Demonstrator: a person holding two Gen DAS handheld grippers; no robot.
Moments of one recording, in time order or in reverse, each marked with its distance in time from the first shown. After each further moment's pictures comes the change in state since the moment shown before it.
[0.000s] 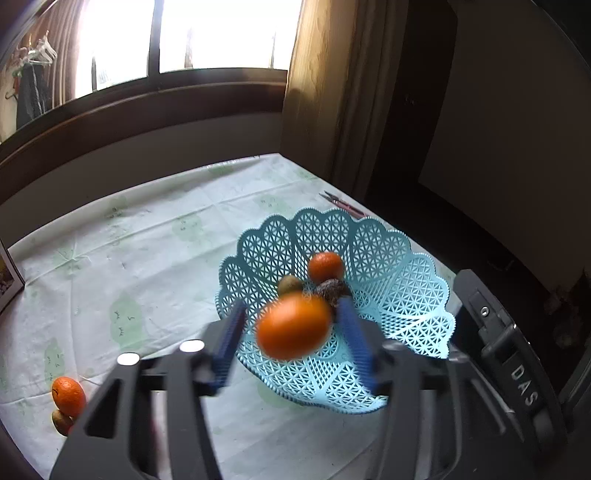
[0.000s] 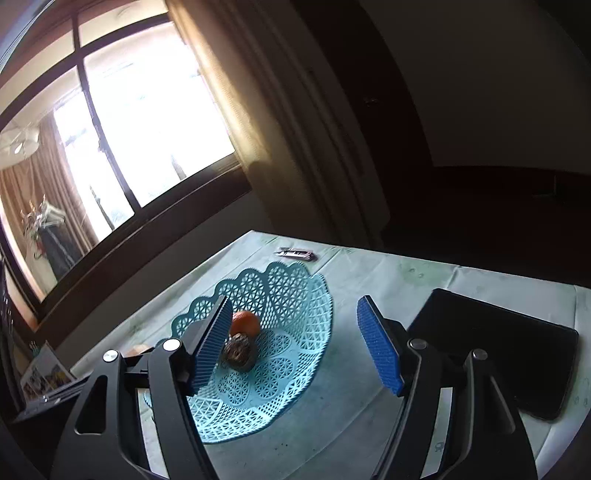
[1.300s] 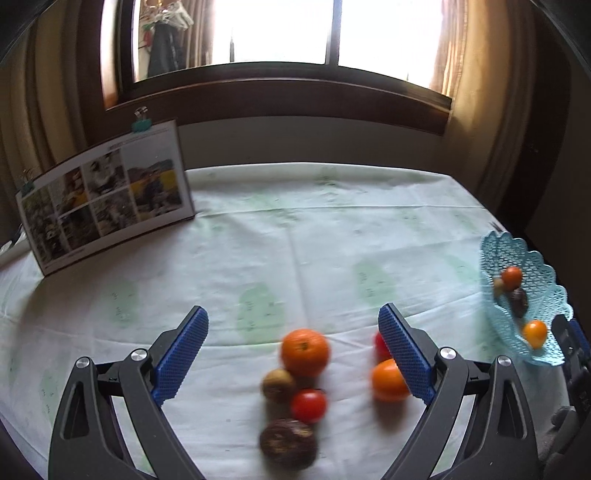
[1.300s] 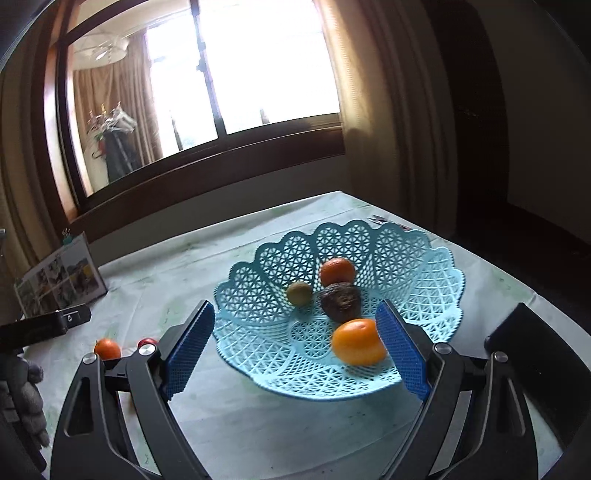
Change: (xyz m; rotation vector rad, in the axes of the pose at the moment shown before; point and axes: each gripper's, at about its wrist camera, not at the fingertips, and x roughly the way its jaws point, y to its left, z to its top) left arm -0.073 0.173 -0.059 -0.282 0.000 0.409; right arm 0.009 0.077 -0.045 -0.371 0.138 0.219
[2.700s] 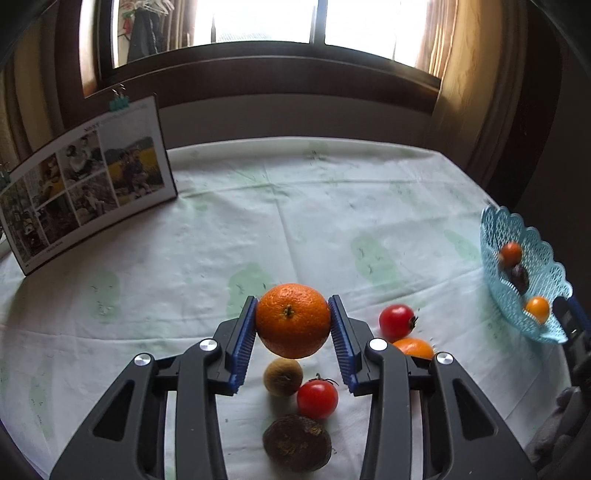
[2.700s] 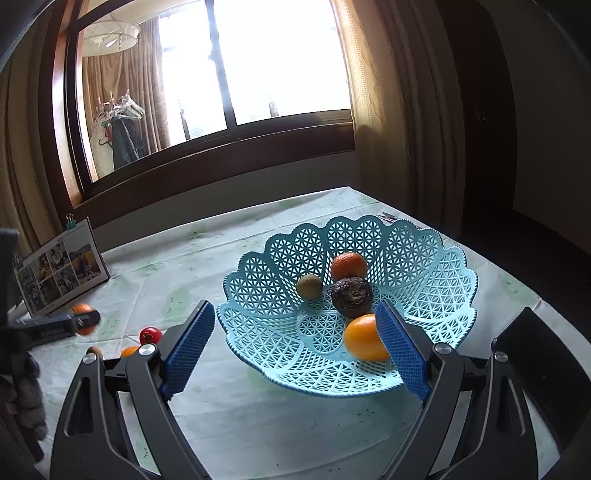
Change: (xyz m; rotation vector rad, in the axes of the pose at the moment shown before) left arm 0.015 0.005 -0.005 0.031 0.063 -0.070; right arm 0.004 0.010 -0.003 -0.050 0.019 0.006
